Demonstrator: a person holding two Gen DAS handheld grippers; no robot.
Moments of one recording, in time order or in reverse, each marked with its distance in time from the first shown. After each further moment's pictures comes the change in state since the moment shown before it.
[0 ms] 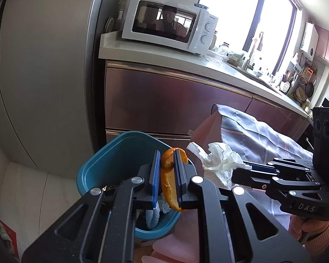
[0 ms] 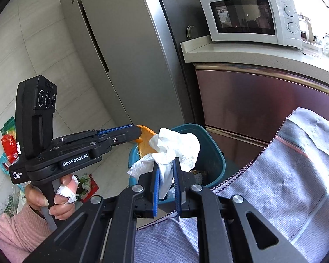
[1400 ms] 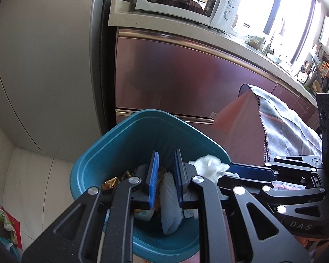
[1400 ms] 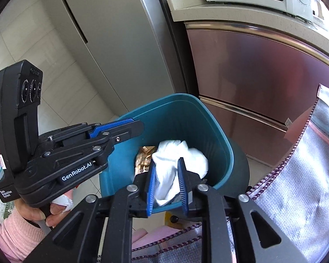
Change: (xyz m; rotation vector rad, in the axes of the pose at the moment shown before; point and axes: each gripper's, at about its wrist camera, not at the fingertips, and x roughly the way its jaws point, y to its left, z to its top) left arm 0.087 0.022 -0.020 -0.039 0.133 0.090; right arm 0.093 -0.014 0.010 0.048 0.218 -0.058
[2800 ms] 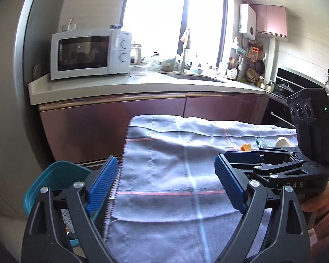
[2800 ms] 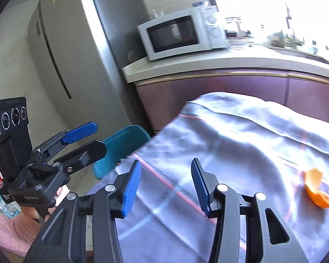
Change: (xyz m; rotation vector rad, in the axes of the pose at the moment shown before) left arm -0.128 -0.195 -0.056 0.360 -0.284 -0.318; right arm -0.215 -0.059 -0.140 0.184 -0.366 -0.189
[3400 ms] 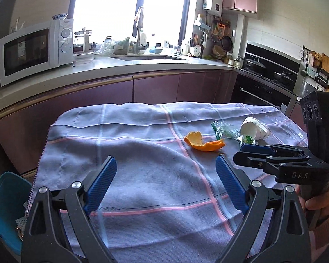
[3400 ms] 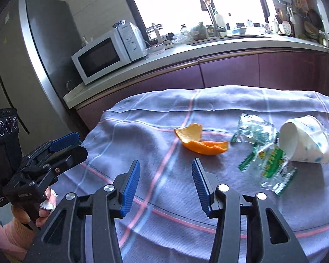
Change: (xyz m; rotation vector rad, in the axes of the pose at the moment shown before) left arm 0.083 -0.127 0.001 0.111 0.135 -0.196; right arm -0.091 -0.122 -0.063 0.256 -0.094 -0.276
